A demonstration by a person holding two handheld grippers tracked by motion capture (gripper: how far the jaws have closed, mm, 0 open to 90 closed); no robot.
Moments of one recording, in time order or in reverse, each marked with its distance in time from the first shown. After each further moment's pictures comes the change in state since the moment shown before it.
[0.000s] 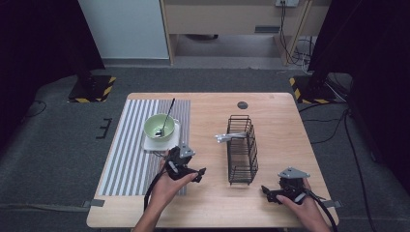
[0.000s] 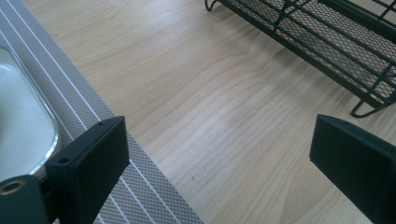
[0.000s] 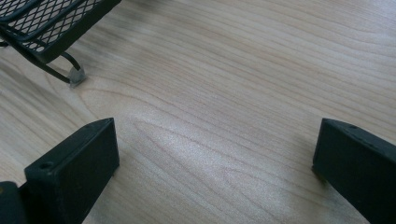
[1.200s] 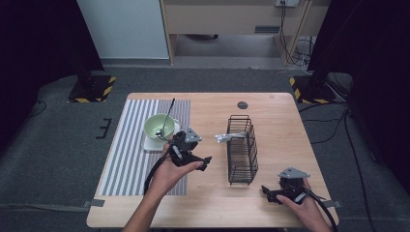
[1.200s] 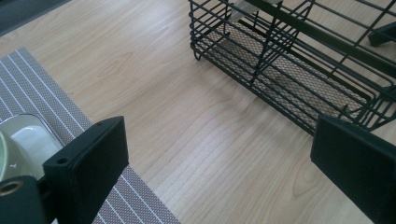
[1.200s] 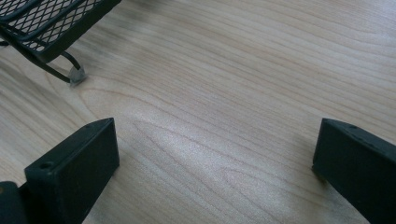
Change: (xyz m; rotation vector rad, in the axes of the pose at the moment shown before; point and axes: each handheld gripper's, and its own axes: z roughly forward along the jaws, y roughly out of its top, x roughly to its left) left arm -0.007 0.056 -0.028 -0.002 -0.032 0.069; right arm 0.000 0.000 0.000 0.000 0.002 -0.003
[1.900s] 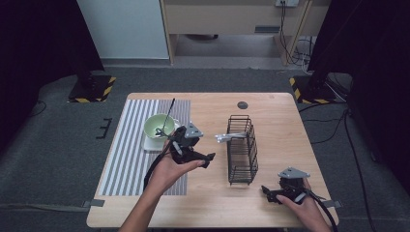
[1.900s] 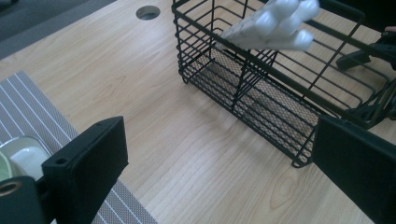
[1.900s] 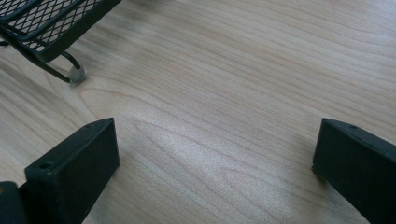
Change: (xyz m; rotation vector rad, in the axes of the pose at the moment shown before) left arm -0.007 0.023 -0.017 -0.045 -0.031 0.005; right arm 0.000 0.000 0.000 0.000 0.000 0.000
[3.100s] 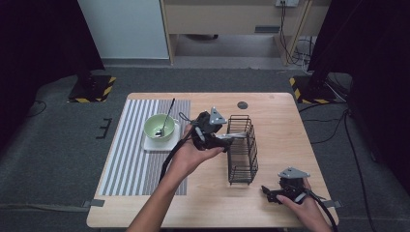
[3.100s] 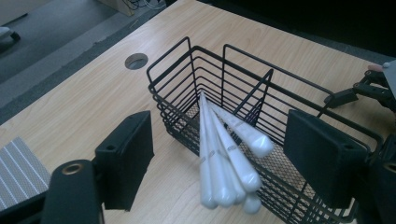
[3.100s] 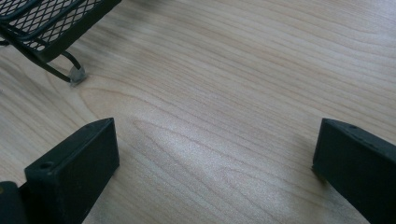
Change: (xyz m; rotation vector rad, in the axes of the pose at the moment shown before) left arm -0.021 0.061 0.022 -0.036 -0.008 0.101; right arm 0.000 0.000 0.000 -0.002 0.002 0.002
